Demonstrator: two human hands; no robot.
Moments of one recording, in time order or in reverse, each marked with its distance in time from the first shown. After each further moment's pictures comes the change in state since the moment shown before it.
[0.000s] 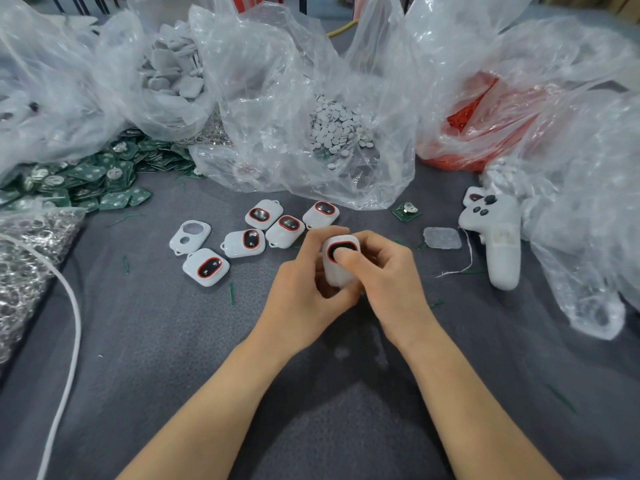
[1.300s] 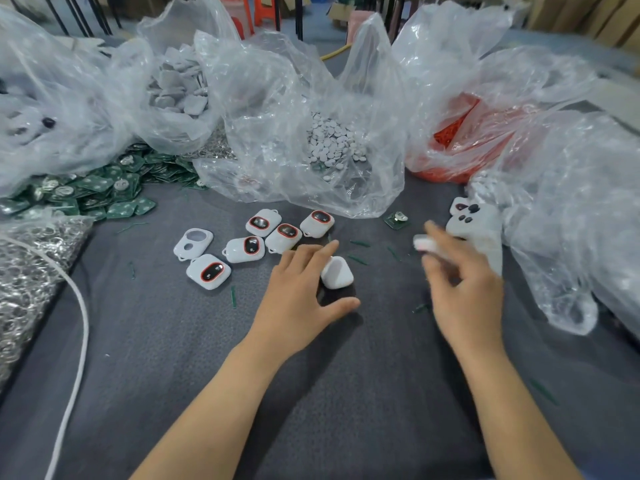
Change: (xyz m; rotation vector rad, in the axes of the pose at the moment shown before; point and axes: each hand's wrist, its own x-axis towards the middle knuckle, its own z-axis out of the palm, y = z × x) left_hand 0.001 -0.021 -0.003 0.578 -0.034 0.139; right_hand -0.026 0.001 -0.074 -0.669 0.442 -0.264
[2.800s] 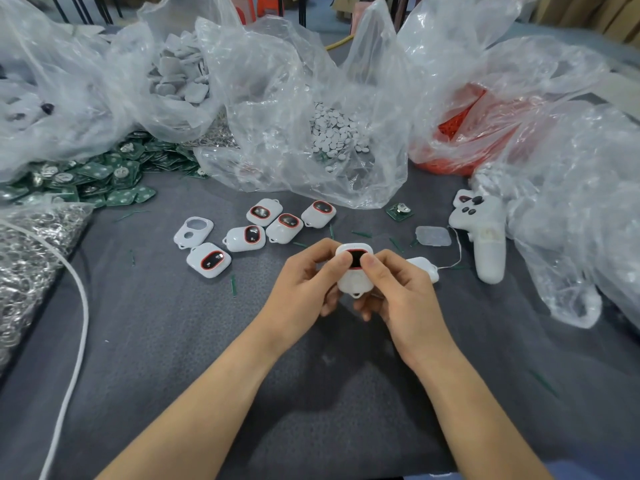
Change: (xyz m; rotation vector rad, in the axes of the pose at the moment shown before) left_hand -0.003 0.021 -0.008 -1.018 -0.104 -0.159; right_hand -0.025 -0.041 0.035 0.784 -0.429 0.430
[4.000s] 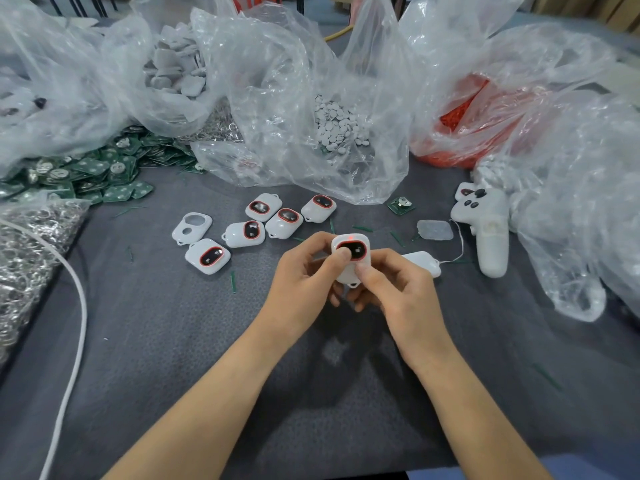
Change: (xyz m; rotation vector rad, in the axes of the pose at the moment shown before) left_hand 0.002 0.002 0.007 0.096 0.149 0.004; right_hand -0.005 0.002 0.000 -0.144 0.000 -0.122
